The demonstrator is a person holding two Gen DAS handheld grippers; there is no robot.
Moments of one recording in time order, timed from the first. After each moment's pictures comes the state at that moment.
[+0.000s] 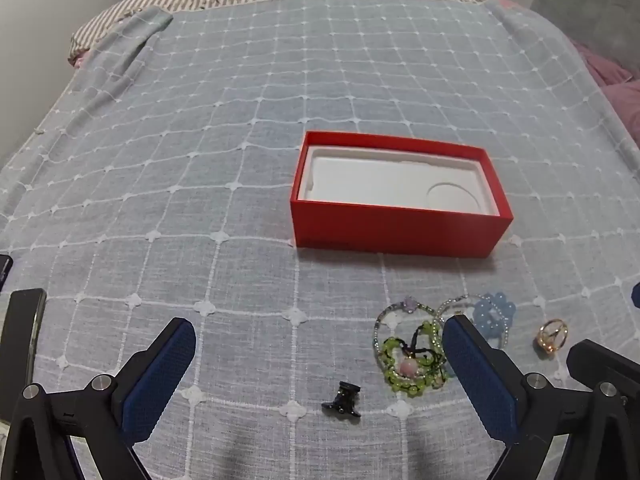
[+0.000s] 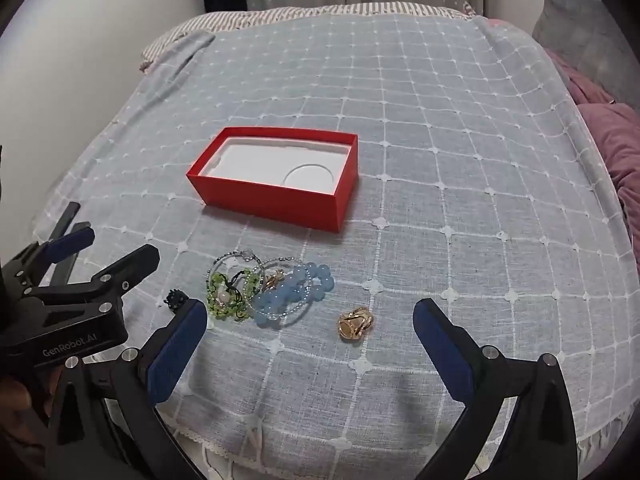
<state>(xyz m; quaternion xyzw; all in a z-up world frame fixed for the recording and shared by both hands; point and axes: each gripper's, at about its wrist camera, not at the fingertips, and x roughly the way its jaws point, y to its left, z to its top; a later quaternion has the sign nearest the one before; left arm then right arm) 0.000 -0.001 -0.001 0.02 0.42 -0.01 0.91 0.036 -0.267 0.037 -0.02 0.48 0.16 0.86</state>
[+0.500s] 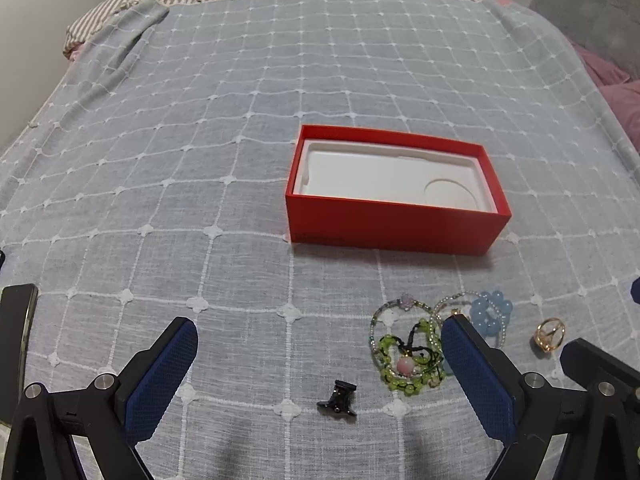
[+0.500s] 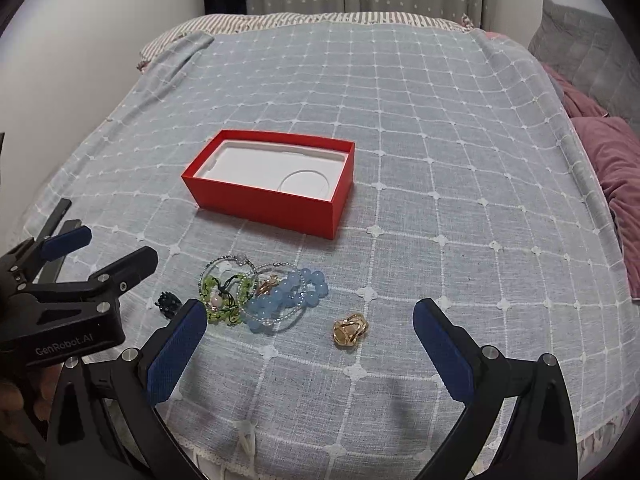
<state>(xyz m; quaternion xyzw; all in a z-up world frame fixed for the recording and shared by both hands) 0.003 0.001 -0.006 0.00 0.42 -0.01 0.91 0.037 -0.263 0.037 -0.04 0.47 0.15 0.87</state>
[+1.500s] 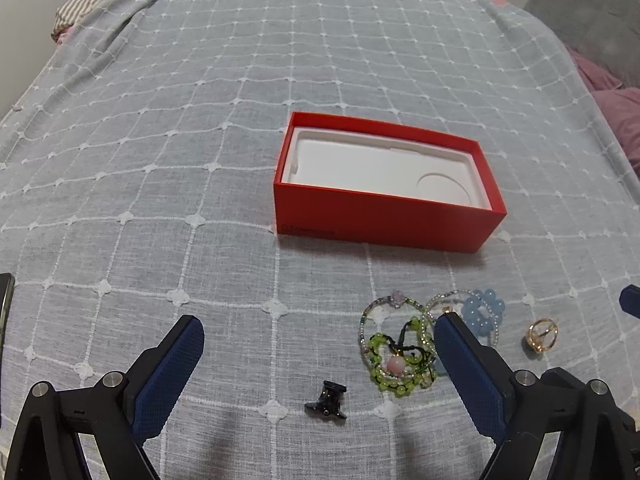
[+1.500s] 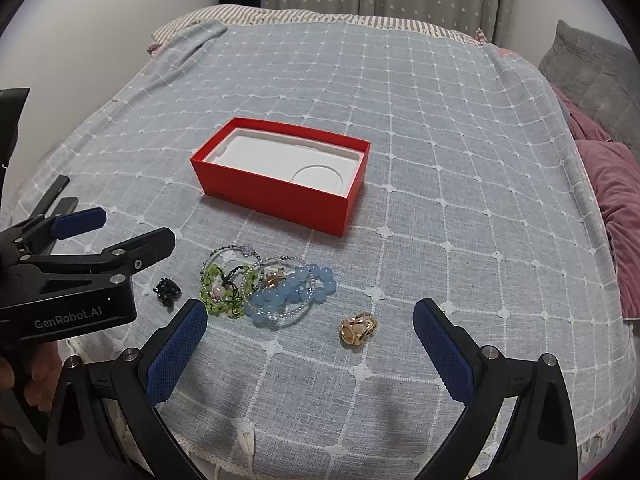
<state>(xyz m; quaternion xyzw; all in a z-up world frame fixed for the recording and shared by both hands) 0.011 0.006 -0.015 -0.01 0.46 -0.03 0.89 0.030 -0.247 0.032 -0.08 0.46 0.16 0.87</state>
